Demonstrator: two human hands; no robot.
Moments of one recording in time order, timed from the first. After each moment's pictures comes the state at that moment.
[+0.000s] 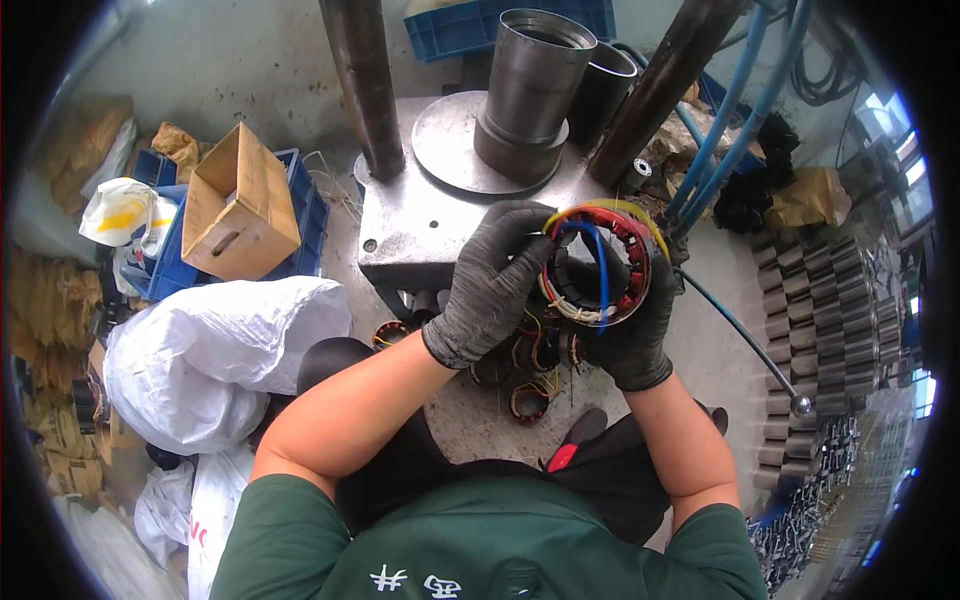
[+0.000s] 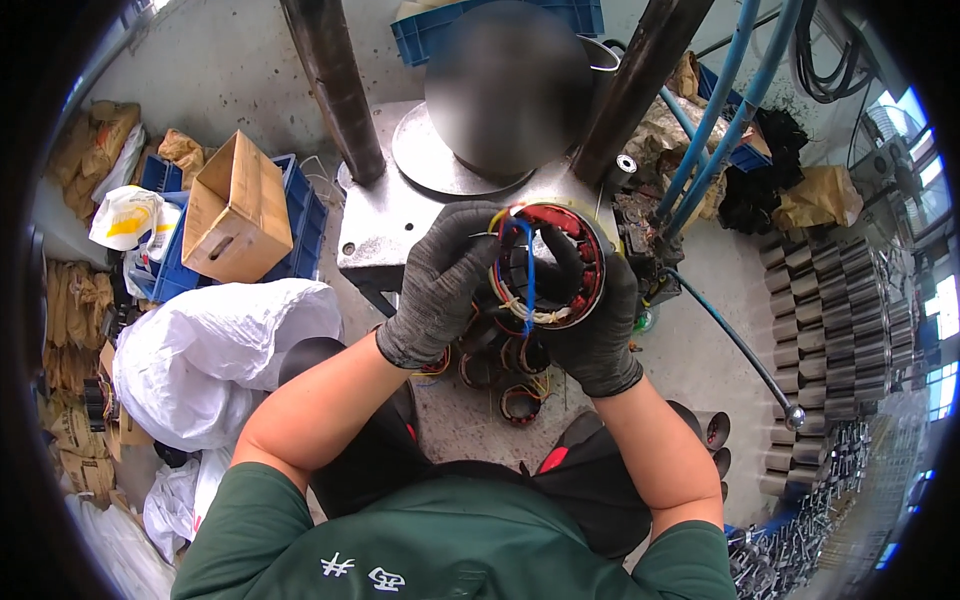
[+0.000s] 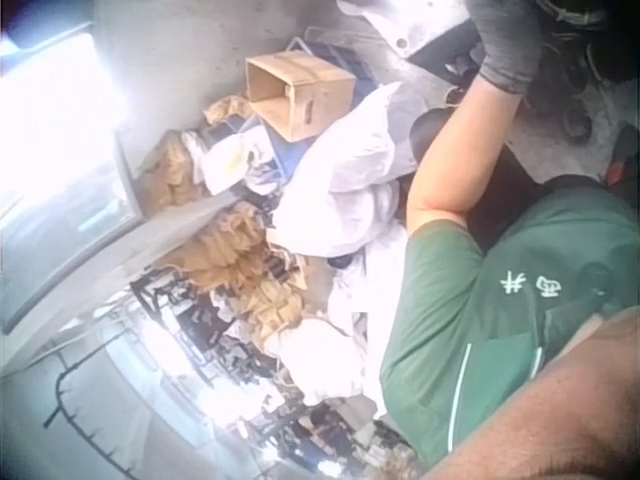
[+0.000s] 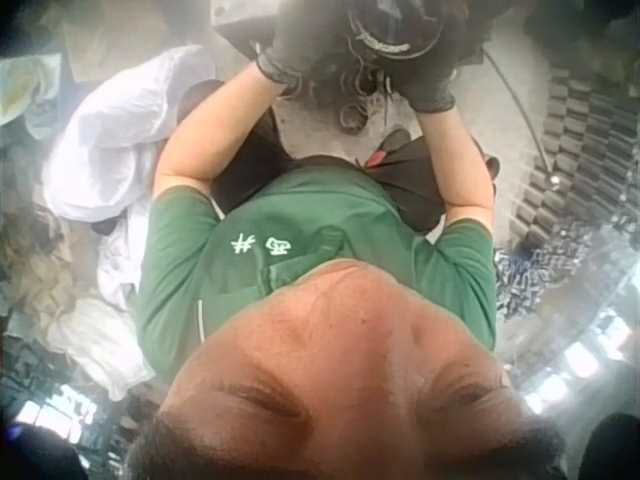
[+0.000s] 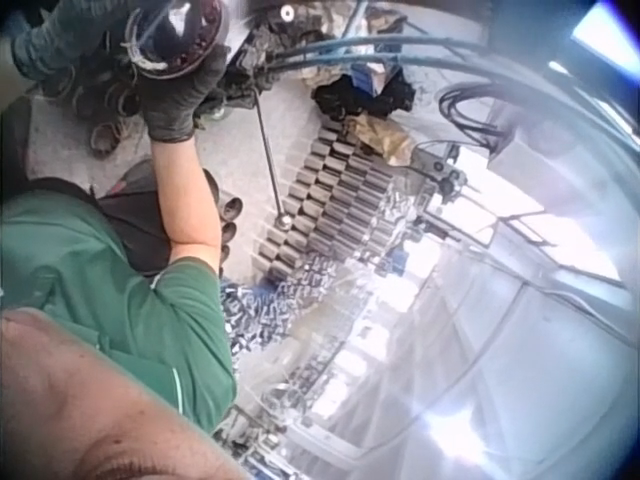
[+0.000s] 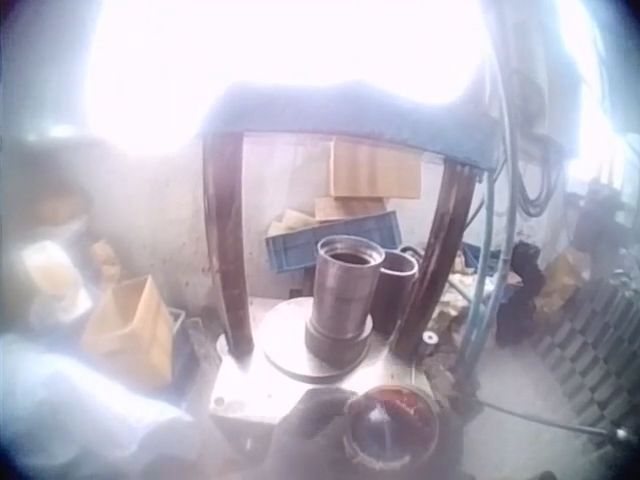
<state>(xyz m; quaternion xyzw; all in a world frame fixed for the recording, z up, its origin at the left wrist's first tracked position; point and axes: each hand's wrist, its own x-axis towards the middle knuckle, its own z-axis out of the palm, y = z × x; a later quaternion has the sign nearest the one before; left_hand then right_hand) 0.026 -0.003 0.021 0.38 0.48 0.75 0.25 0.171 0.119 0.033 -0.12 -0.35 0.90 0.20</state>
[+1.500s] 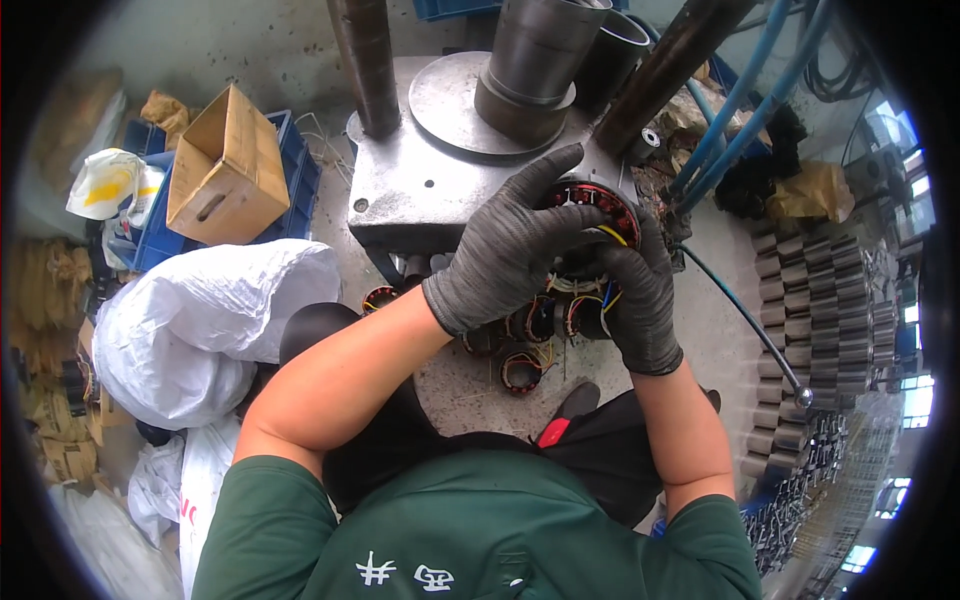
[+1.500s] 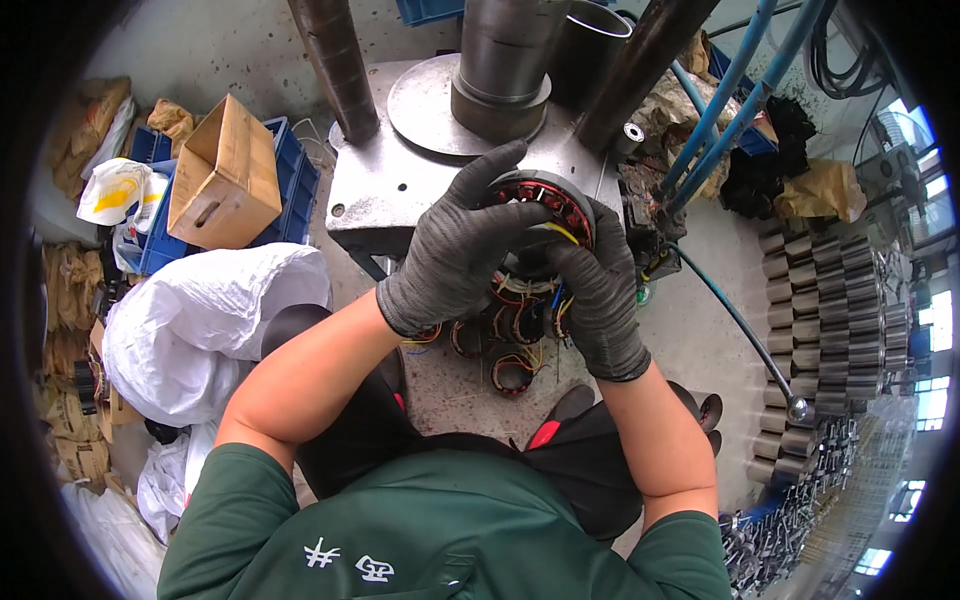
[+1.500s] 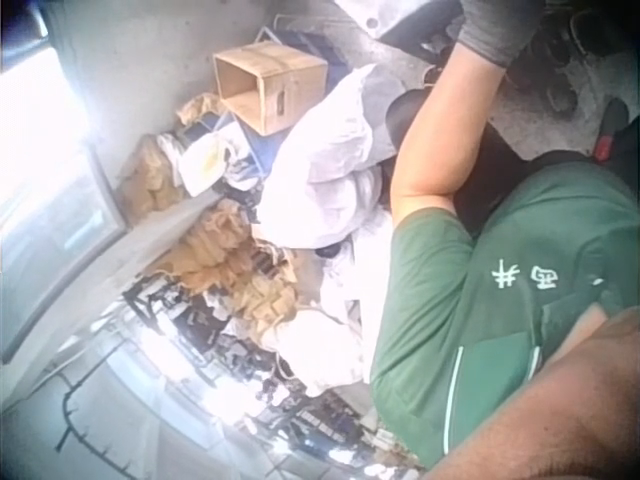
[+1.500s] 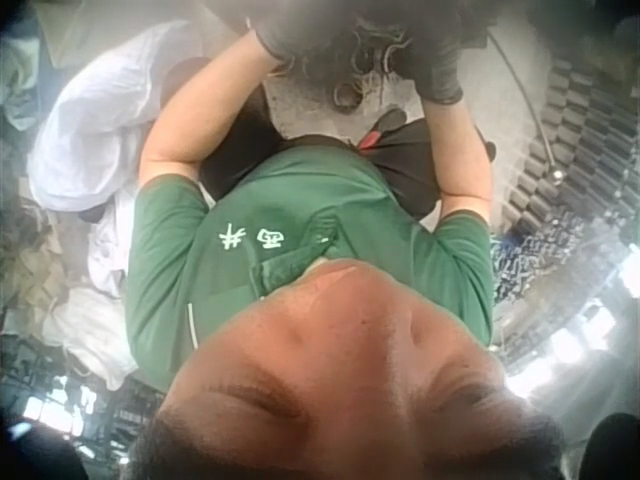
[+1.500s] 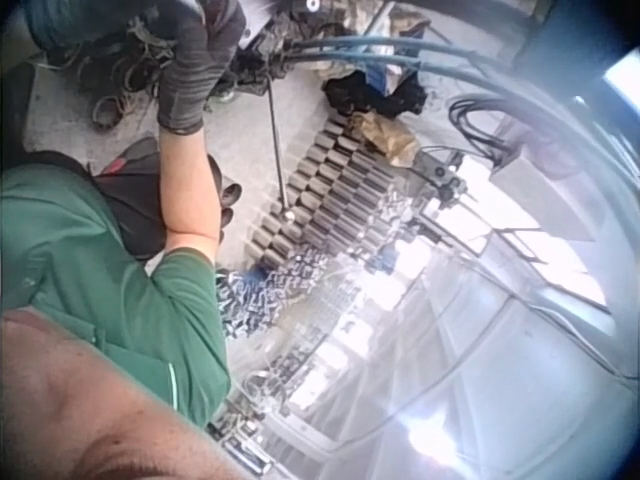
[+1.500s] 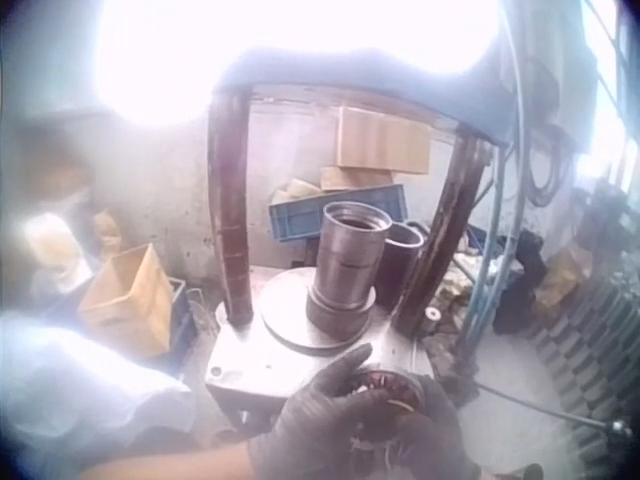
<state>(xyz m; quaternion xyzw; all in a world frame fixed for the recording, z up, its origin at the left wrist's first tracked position) 0.025 0.006 0.012 0.57 0.51 0.65 0.04 0.176 0.119 0.029 -0.12 -0.58 0.75 0.28</state>
